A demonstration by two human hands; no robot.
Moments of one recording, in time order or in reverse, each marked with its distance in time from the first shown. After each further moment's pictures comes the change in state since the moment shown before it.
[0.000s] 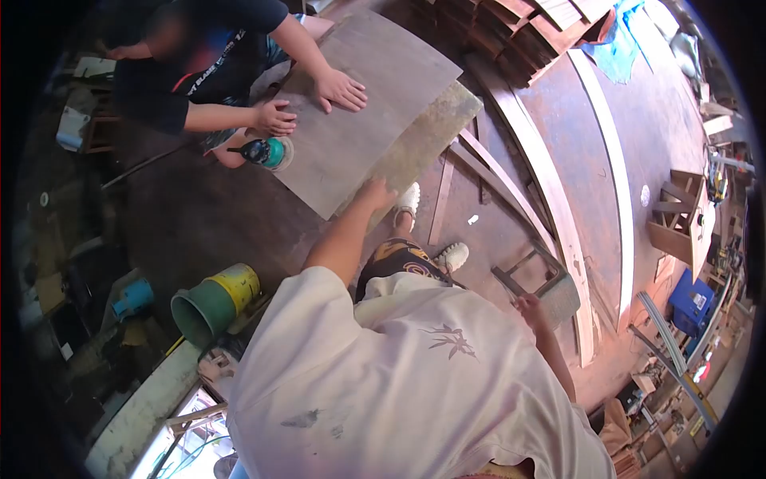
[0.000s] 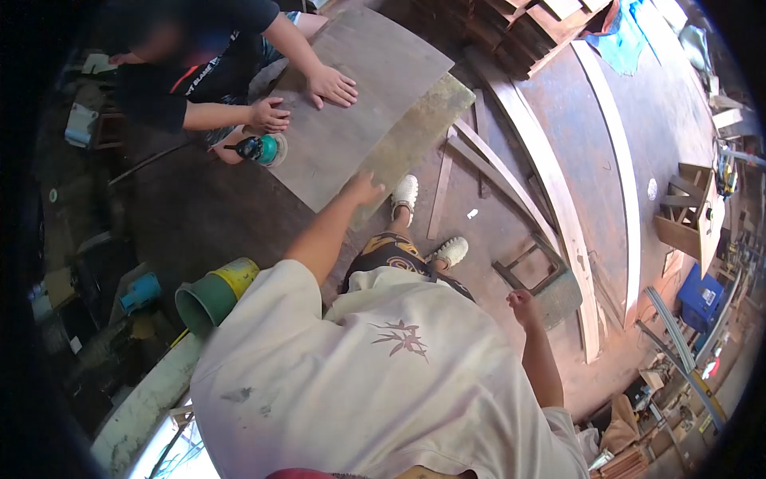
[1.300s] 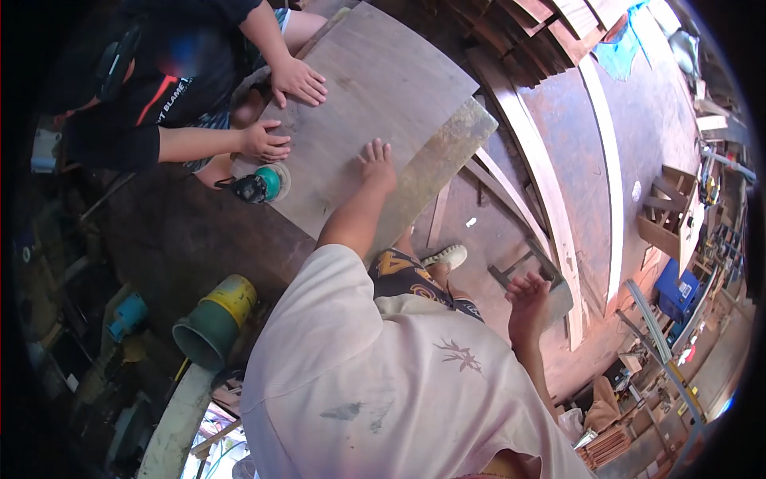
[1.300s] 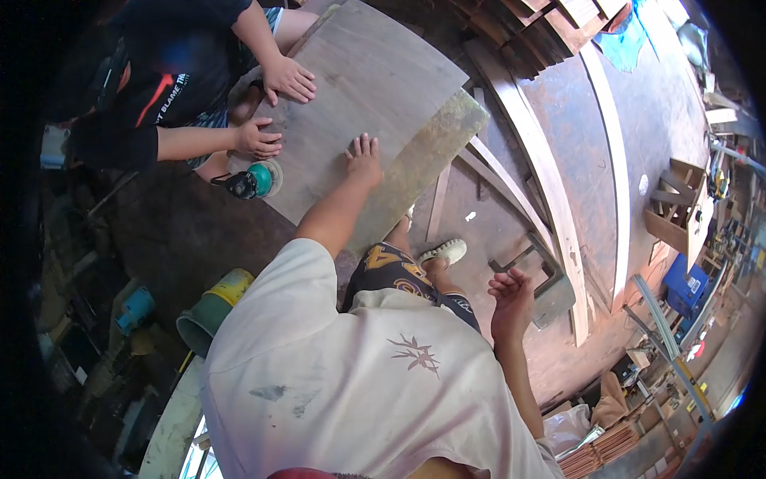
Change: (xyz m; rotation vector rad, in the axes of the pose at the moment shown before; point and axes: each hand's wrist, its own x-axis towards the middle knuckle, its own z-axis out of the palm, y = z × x) left_hand 0.143 -0.008 -0.057 0.442 0.044 -0.035; right_hand -0.035 -0.310 0.073 1.131 0.253 -0.150
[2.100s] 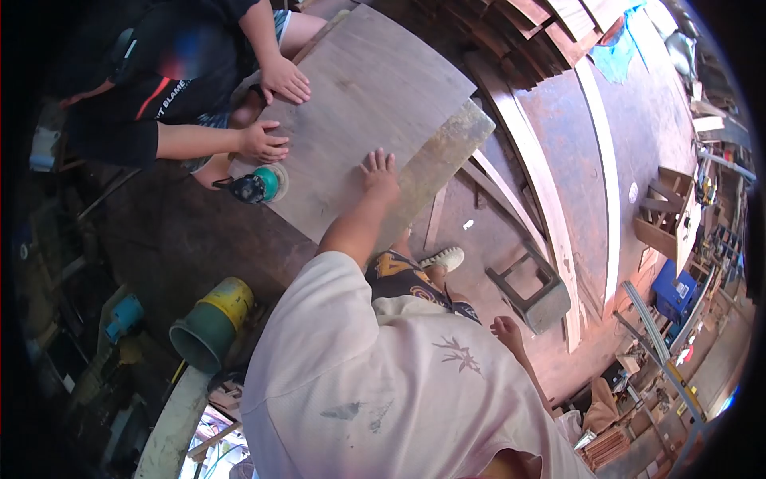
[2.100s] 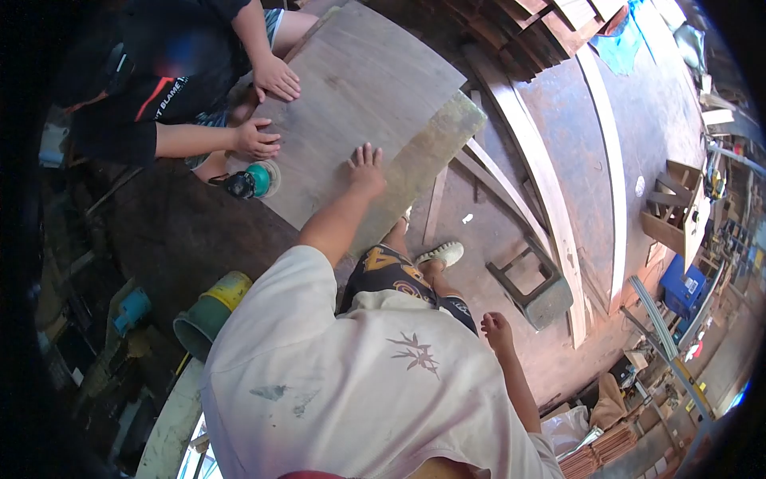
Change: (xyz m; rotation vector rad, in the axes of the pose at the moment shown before) left_hand -0.020 0.011 0.003 -0.011 -0.035 0.033; right_hand 0.007 0.102 -0.180 -0.977 -0.114 0.335
